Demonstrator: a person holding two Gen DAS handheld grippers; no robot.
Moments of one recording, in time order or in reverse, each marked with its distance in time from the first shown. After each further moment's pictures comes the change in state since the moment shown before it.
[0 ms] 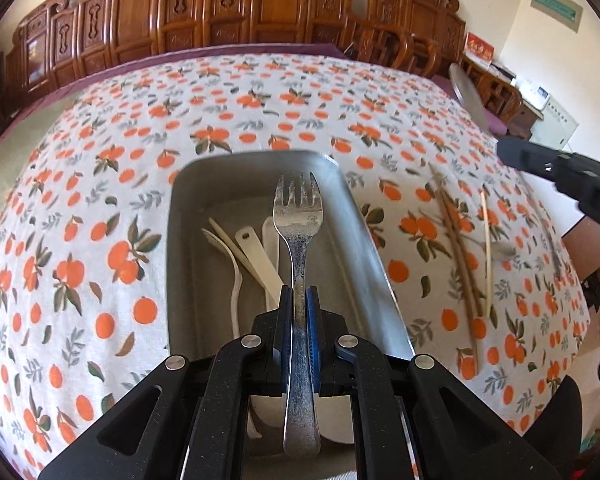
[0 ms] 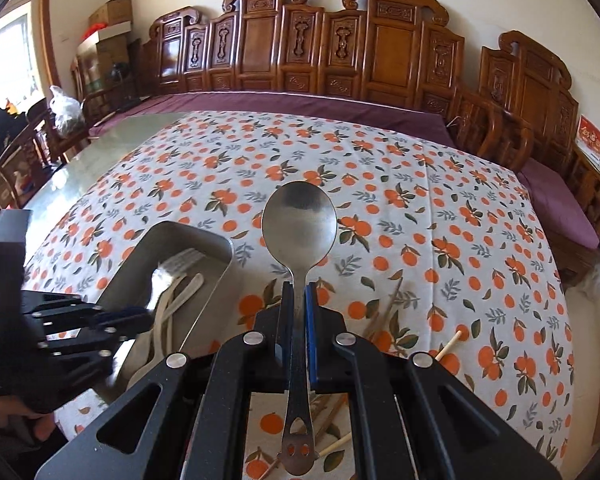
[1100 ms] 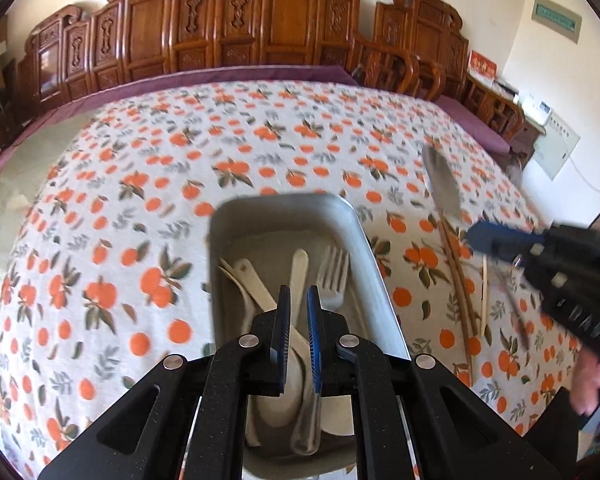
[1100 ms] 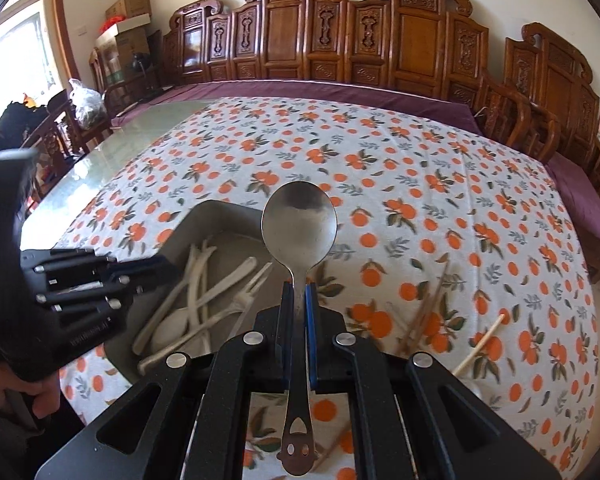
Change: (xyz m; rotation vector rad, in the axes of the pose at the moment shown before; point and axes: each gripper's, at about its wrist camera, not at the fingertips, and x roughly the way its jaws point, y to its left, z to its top) left arm -0.038 0.014 0.017 -0.015 -0.087 0.023; right arm 0.008 0.034 -0.012 -0.008 0.041 0.098
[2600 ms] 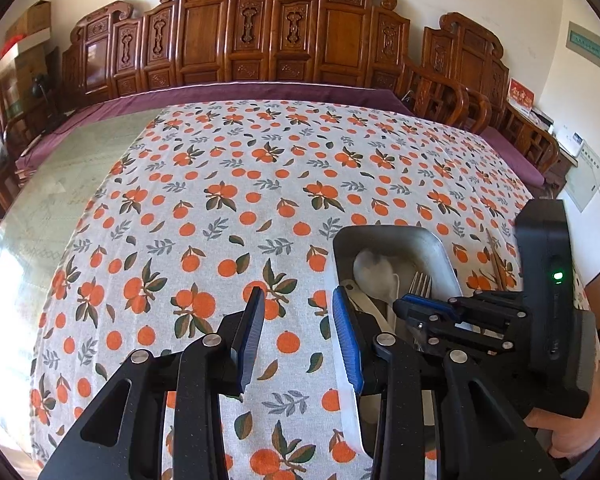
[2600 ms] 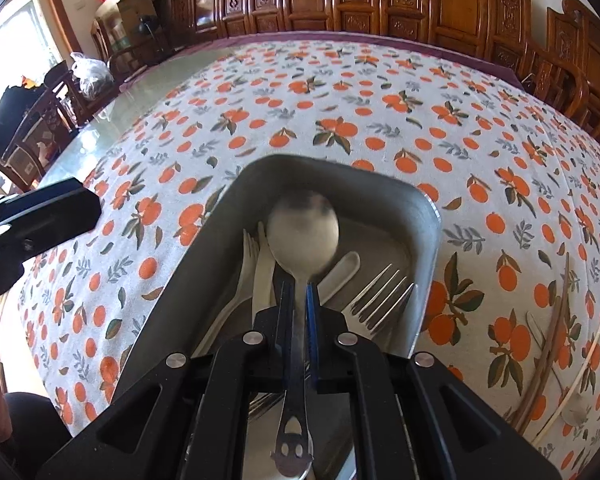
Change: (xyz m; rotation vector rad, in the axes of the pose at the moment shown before) left arm -0.028 0.071 0.006 -0.078 -0.049 0.112; right arm 0.107 0.071 0.010 0.011 0.145 0.075
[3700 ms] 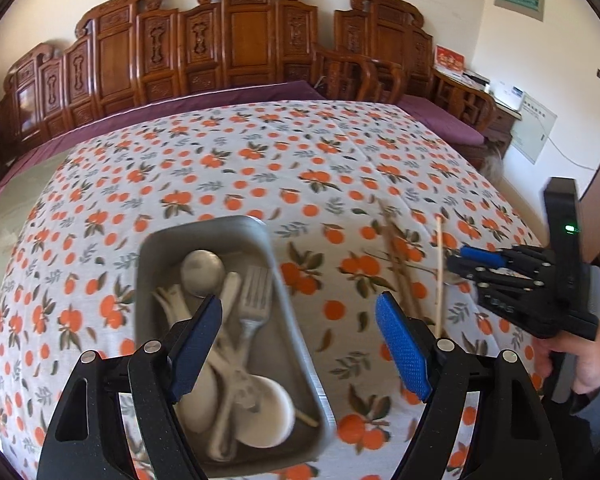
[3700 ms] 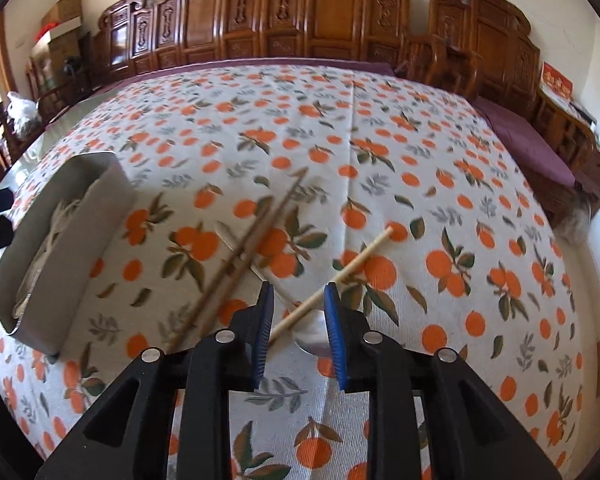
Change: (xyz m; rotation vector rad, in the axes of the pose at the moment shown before) left arm 0.009 -0.146 -0.020 0.189 -0.011 -0.153; right arm -0.088 -0.193 -0.104 0.139 -0.104 -0.265
